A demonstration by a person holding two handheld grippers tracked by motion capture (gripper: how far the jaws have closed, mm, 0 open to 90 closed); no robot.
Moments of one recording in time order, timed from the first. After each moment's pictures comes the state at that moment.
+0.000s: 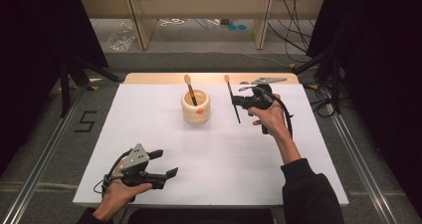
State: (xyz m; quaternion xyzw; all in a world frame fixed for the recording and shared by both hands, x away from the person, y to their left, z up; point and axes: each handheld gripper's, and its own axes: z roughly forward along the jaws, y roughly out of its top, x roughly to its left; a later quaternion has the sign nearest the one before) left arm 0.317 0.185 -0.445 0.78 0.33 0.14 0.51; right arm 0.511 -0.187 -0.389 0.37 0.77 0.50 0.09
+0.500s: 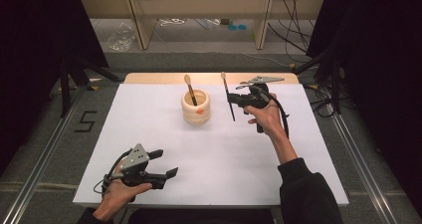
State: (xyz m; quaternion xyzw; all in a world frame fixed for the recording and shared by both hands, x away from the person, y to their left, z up) left arm 0.317 0.185 -0.445 0.78 0.33 0.14 0.51; right arm 0.513 -0.176 -0.389 0.36 0.76 0.53 0.10
